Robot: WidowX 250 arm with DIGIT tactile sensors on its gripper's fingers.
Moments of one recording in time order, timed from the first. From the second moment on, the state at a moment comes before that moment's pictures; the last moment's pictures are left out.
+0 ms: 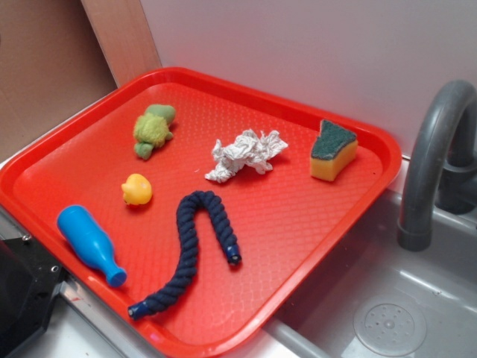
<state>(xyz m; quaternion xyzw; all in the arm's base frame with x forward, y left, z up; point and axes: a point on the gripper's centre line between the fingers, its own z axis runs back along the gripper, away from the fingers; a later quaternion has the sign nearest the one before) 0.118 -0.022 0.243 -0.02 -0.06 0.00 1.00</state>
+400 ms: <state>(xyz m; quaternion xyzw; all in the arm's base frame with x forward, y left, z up) 0.118 -0.022 0.241 -0.02 -0.05 0.00 1.00</state>
